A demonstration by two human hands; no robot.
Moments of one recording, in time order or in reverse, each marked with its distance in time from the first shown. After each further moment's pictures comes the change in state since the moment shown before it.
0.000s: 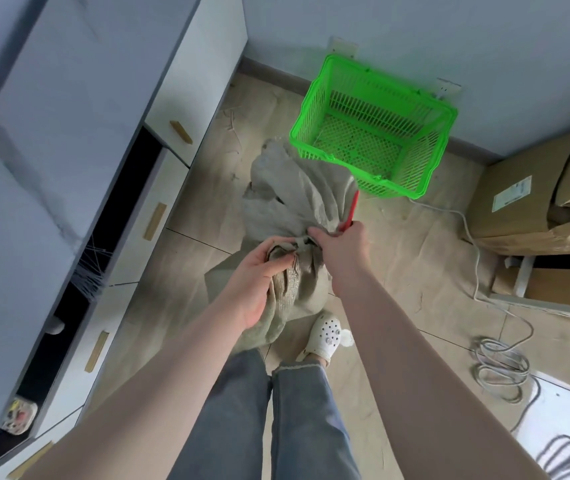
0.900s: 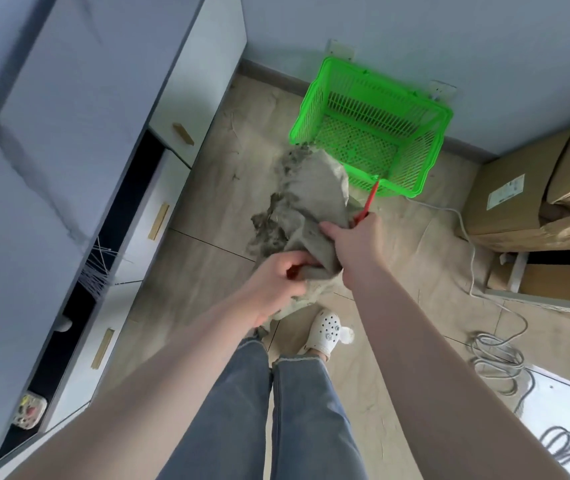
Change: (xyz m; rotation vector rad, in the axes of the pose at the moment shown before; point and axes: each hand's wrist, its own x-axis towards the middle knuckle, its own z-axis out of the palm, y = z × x) left_hand -0.025 0.018 0.017 0.533 -0.162 -0.089; right_hand -0.005 -0.013 -0.013 0.092 0.098 -0.045
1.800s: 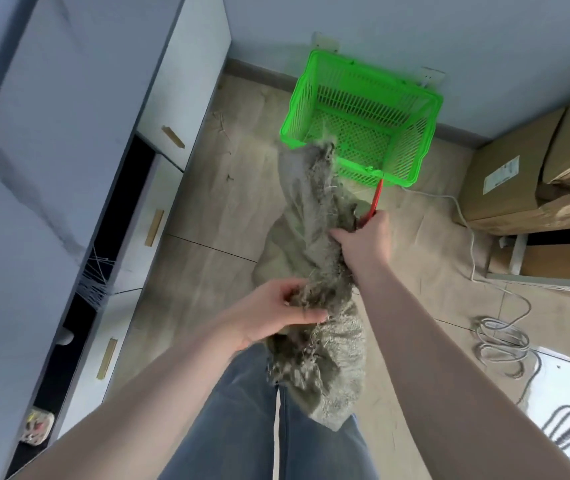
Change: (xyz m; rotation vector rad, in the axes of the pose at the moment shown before) left_hand -0.024 -0.008 -0.005 0.210 -0.232 -0.114; right_hand 0.006 0.011 -0.017 -0.323 0.086 -0.081
